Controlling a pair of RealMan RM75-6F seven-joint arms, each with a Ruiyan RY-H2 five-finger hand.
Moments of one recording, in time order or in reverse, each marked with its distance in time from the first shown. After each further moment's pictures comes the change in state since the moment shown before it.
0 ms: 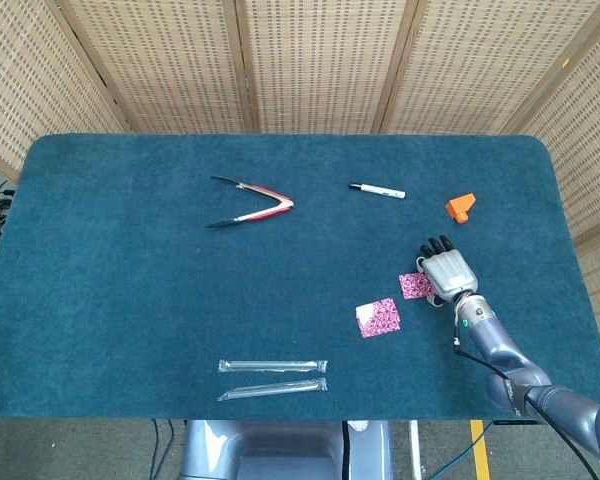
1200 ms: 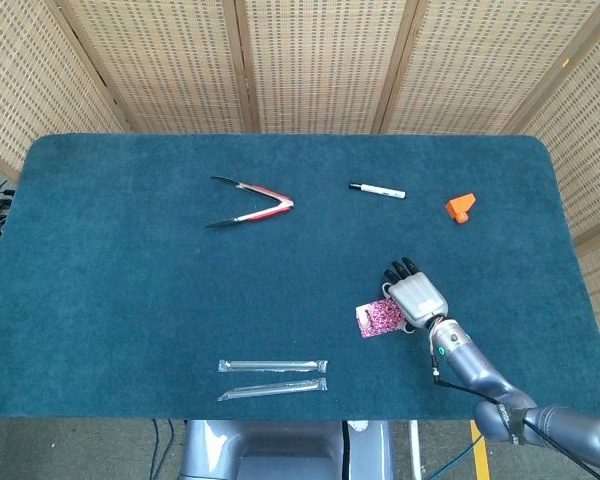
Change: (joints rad) left arm 0.010 -0.001 -0.001 0.039 -0.006 0.004 -0.052; right arm 0.003 0.083 -0.028 -0.384 0.089 0.084 -0.243
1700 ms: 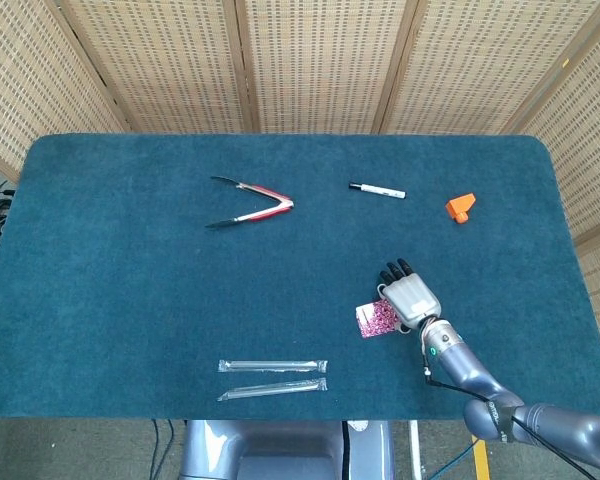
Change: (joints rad) left arm 0.007 -0.003 0.001 0.017 -0.003 0.001 -0.019; right arm 0.026 -0.031 -0.008 0.000 0.073 0.013 -0.070
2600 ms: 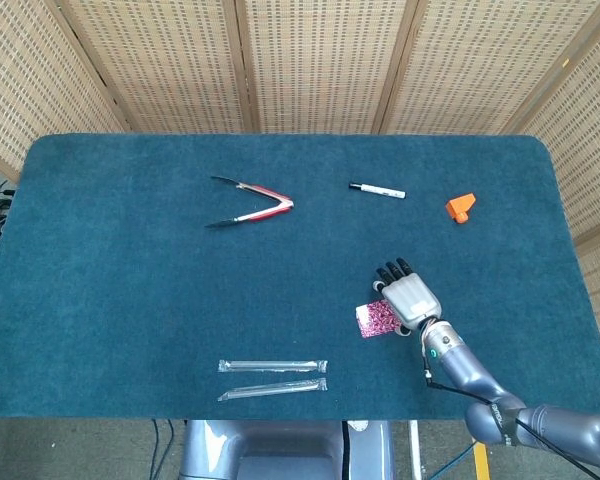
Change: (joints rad) left arm 0.005 -0.001 -0.001 0.011 0.010 0.006 -0.018; right arm 0.015 0.047 -0.010 -0.085 0.030 0.044 -0.024
